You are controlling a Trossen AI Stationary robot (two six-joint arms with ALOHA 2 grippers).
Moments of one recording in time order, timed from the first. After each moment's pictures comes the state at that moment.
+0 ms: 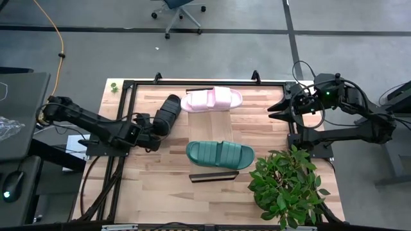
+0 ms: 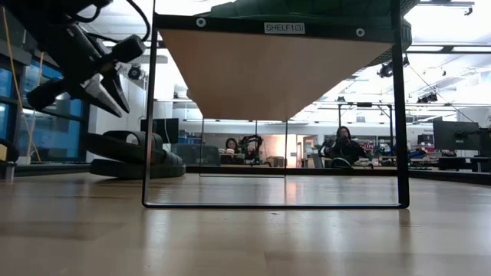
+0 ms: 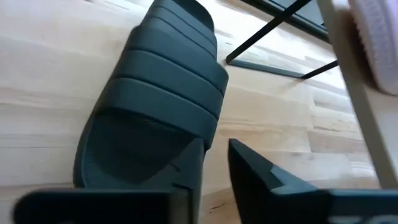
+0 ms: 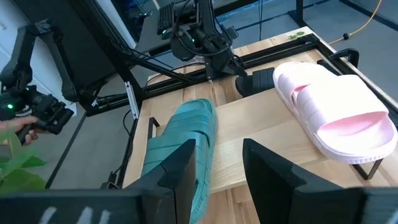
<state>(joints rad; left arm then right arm) -0.15 1.05 0.61 -0.76 -0.79 -1.81 -0.22 0.79 1.26 -0.85 -0.29 0.21</state>
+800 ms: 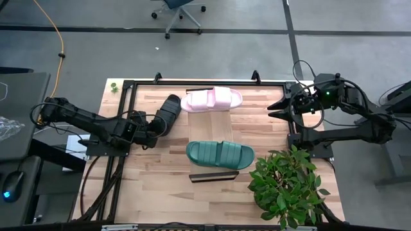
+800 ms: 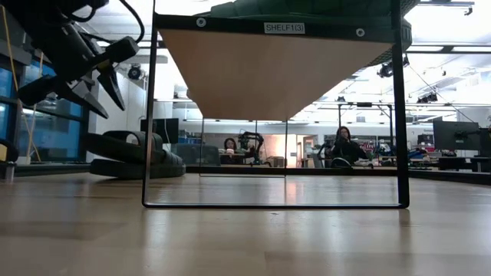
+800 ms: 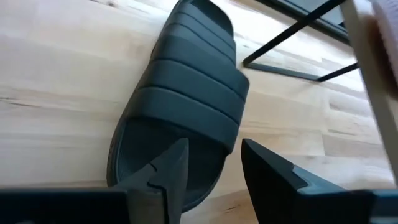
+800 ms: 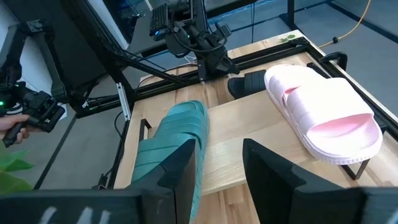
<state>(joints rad) -0.11 0.99 0.61 -0.86 -0.75 -1.82 -0.22 0.79 1.26 -0.85 -0.26 0.20</state>
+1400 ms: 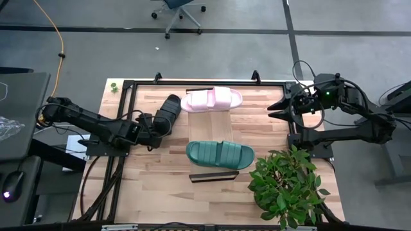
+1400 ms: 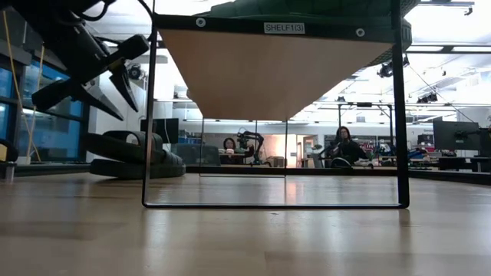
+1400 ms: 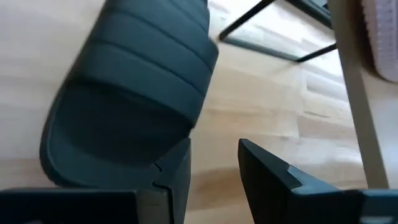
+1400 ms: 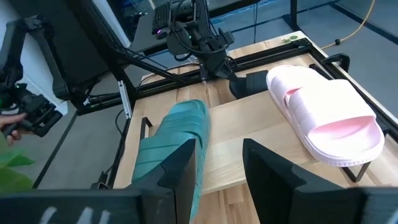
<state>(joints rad) -0.11 1.06 0.61 -0.67 -0.70 -1.78 -0.22 0.79 1.26 -0.85 -0.27 0.18</state>
